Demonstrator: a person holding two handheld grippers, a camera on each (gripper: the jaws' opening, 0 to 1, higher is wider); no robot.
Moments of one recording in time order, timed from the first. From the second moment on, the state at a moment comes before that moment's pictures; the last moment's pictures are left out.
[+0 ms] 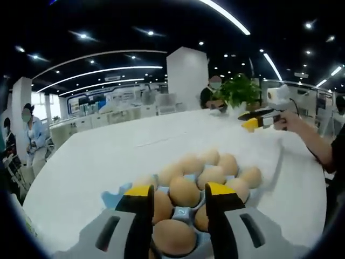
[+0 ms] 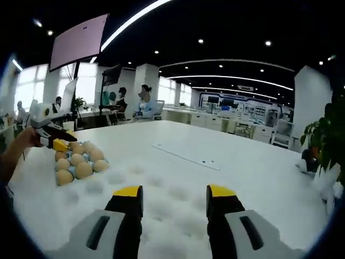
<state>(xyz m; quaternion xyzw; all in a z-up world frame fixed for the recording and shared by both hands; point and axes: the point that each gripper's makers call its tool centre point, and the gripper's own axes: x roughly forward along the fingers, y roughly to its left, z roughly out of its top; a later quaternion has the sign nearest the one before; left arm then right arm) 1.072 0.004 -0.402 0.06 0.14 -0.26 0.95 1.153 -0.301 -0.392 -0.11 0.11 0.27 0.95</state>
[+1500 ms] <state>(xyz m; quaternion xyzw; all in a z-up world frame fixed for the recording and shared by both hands) 1.063 -0.010 -0.404 0.04 0.14 -0.27 0.95 1.170 -0.369 -0.431 -0.07 0.18 0.17 0.96</state>
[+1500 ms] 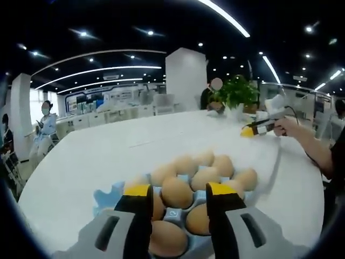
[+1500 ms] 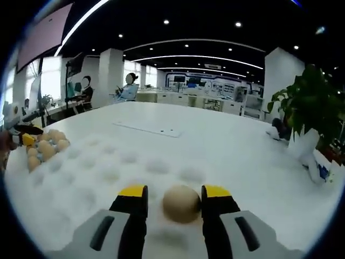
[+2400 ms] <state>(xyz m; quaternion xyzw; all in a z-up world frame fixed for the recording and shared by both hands) 1.064 -0.018 -0.406 0.05 0.15 -0.28 0.95 1.167 -0.377 -0.427 -0.09 0.18 0.16 0.97</state>
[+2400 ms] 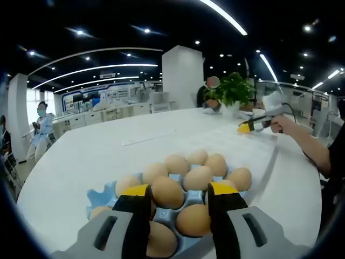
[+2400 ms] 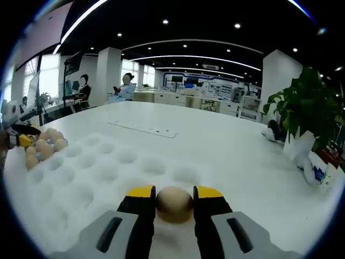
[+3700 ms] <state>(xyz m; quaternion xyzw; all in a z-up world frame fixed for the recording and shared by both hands) 1.061 -0.101 -0.388 0.10 0.10 -0.36 0.92 1.130 -0.291 -0.368 0.01 0.10 0.28 0.95</state>
